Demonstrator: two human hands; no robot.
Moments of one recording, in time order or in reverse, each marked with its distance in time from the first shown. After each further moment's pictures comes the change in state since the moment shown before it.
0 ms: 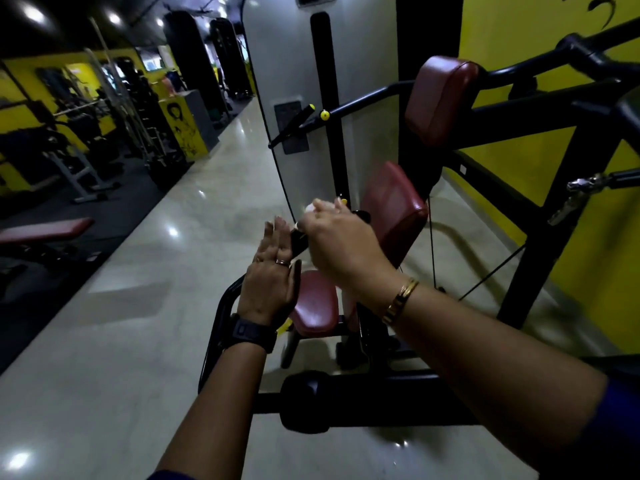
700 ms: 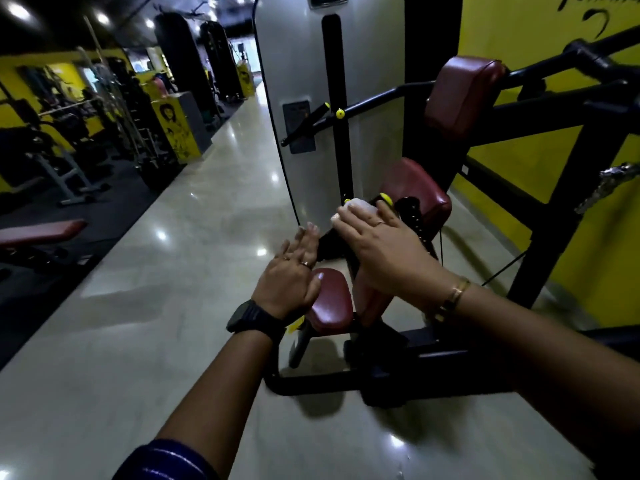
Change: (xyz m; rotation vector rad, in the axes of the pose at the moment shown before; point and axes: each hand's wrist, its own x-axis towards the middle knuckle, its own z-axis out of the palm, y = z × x) left_hand -0.023 -0.057 -0.038 0.163 -0.334 0.157; right_hand -0.011 -0.027 0.019 -0.320 -0.213 -0.081
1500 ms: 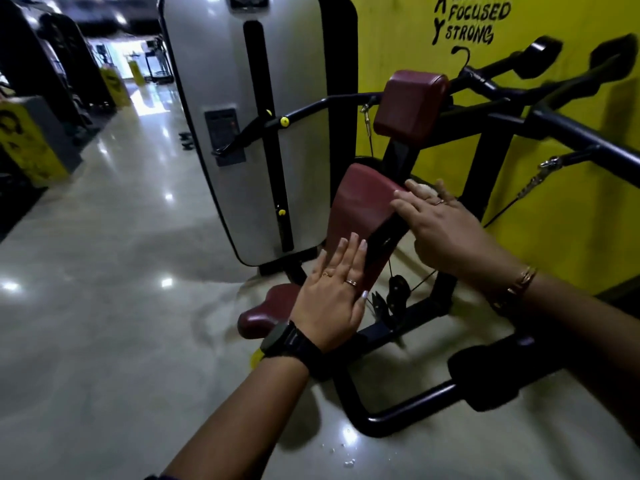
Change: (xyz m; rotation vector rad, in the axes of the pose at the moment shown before) left_hand 0.002 -0.040 0.021 -0.237 0.022 0.296; right_hand 0.031 -0.021 -0.007 -0.238 -0.116 0.502
